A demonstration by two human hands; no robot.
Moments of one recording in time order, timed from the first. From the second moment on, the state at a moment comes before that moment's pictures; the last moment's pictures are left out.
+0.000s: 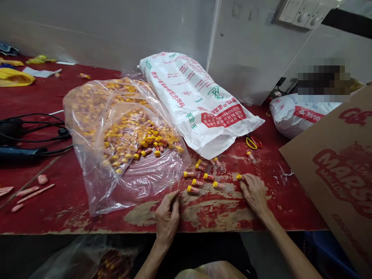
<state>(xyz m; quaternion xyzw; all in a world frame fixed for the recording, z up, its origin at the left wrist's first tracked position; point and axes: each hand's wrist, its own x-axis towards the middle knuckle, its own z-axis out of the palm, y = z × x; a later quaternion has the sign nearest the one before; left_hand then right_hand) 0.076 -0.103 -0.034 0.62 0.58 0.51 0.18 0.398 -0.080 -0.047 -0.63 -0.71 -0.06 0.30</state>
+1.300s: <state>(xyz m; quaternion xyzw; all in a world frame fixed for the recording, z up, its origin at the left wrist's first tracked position) 0.100 -0.127 -0.021 0.36 0.57 0.55 0.49 0.333 -0.112 -0.015 -0.55 -0.81 0.07 0.18</state>
